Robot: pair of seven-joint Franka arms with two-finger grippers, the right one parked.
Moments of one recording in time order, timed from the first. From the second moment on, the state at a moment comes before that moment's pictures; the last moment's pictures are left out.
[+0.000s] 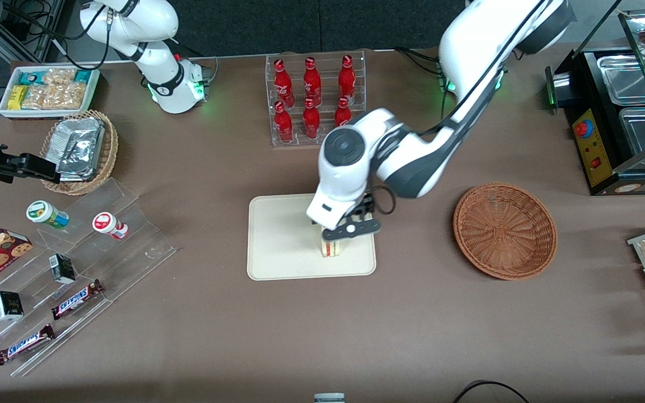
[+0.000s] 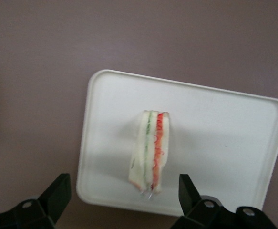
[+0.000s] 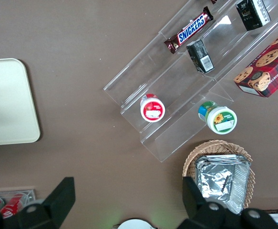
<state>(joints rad) -0.35 0.62 -0.48 -1.29 0.29 1.86 -1.07</state>
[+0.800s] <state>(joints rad) 0.03 0.25 -0.47 -1.30 0.14 1.39 -0.72</state>
